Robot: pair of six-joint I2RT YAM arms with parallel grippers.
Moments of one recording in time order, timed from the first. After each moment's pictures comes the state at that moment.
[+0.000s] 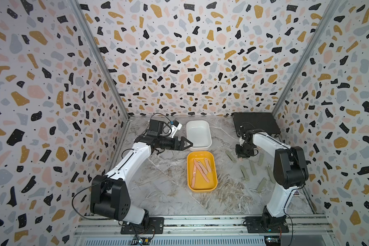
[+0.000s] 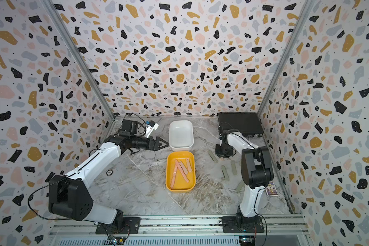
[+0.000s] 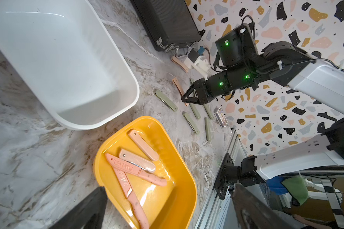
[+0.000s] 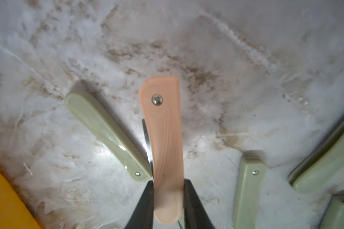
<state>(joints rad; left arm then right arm) -0.24 1.48 1.19 -0.56 0.86 -0.16 0.22 1.86 1.36 -0.93 -0.04 0.27</state>
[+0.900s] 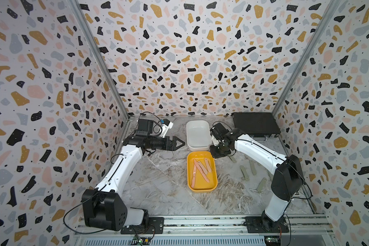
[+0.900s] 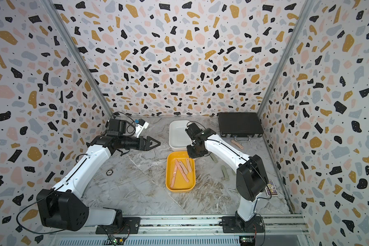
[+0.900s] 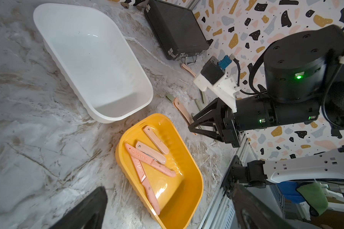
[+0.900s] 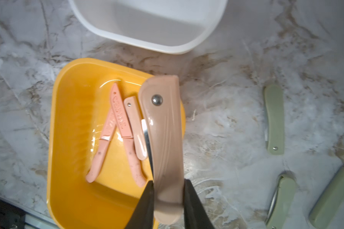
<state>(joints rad) -0.14 1.36 1.21 -0.72 0.84 -0.06 0.69 1.78 1.56 -1.01 -0.06 0.35</state>
